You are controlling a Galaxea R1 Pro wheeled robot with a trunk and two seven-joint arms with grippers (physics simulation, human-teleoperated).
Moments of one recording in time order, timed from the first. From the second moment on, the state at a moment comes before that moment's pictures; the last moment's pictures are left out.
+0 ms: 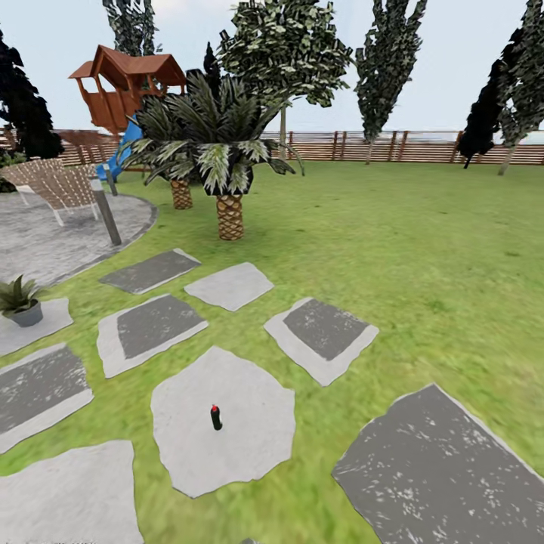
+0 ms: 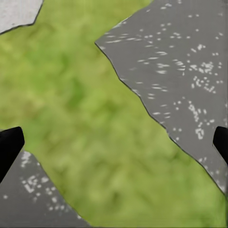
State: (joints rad) left arm -0.22 0.04 0.00 -0.33 0.00 -0.22 -0.01; right arm -0.03 -0.05 0.00 -0.60 0.00 -0.26 0.00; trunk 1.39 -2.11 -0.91
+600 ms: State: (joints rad) left arm -0.22 0.04 0.00 -0.33 0.00 -0.22 -0.01; right arm -0.03 -0.05 0.00 -0.60 0.00 -0.26 0.00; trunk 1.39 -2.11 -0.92
